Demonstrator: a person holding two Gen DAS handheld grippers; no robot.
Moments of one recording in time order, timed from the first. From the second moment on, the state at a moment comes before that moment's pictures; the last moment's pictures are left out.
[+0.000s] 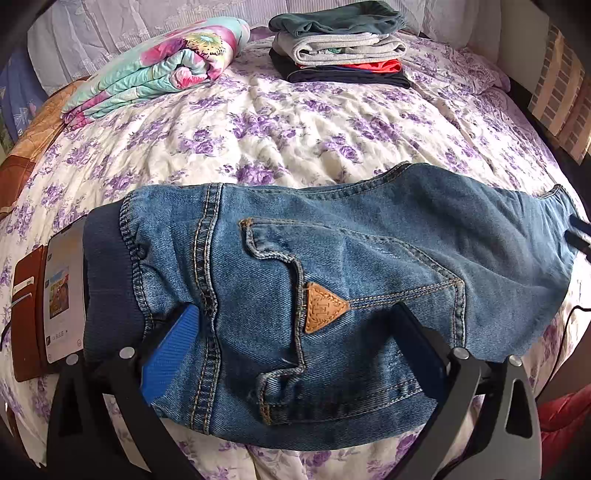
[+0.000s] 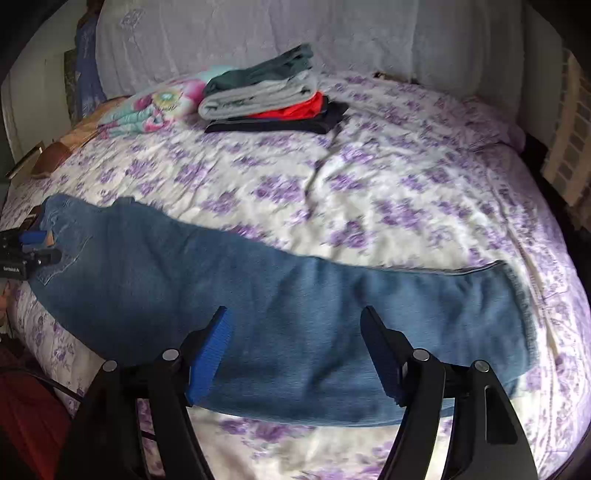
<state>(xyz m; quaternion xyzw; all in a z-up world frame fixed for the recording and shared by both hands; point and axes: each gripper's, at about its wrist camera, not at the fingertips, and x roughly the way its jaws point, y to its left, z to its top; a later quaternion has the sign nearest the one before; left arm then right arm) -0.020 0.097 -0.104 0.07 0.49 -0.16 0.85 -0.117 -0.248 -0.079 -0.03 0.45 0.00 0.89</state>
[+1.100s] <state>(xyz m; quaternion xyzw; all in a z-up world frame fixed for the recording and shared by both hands) -0.002 0.084 -0.100 0.07 0.48 -0.15 0.86 -0.055 -0.184 -0.103 -0.03 0.51 0.02 0.86</state>
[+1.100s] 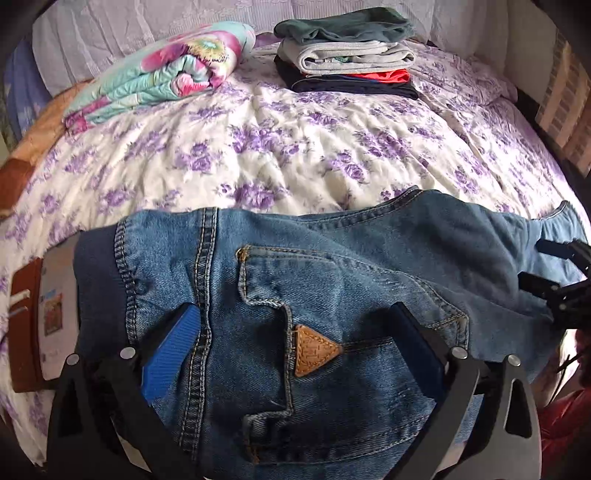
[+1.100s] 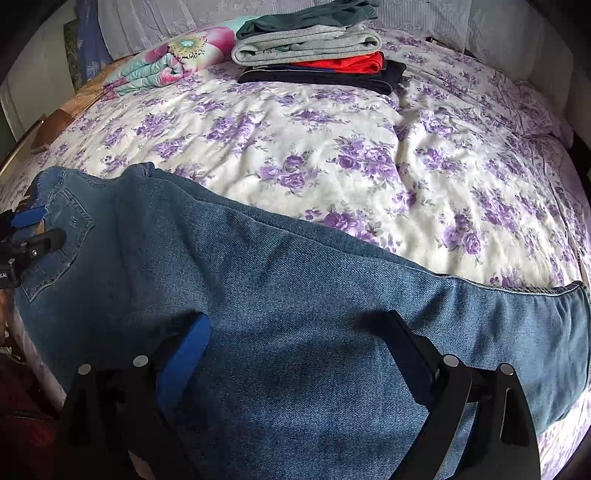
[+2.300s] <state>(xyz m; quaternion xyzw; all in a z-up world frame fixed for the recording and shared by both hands) -0.026 0.178 -0.063 0.00 0.42 -0.04 0.91 0.018 -0.095 -0.059 -0.05 0.43 0.20 0.88</state>
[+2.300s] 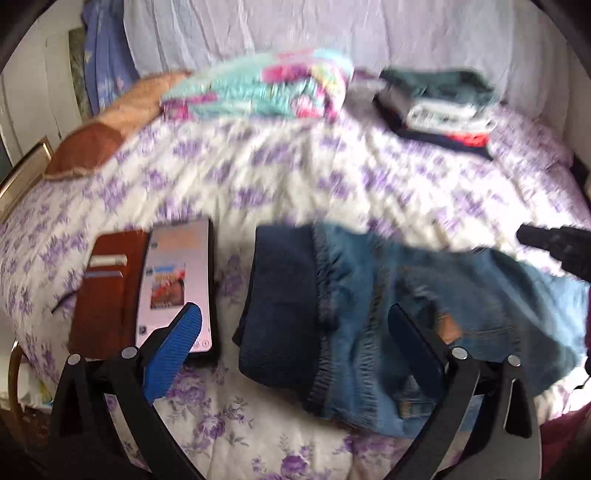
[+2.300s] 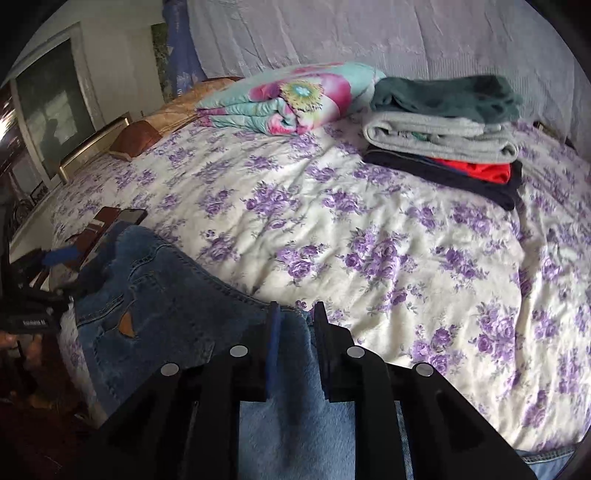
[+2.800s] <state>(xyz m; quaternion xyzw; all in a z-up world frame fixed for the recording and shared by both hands) -0.037 0.145 -0.059 0.03 0.40 -0.12 0.91 -0.031 -0.097 -0.076 -0.06 0.45 0.25 0.86</state>
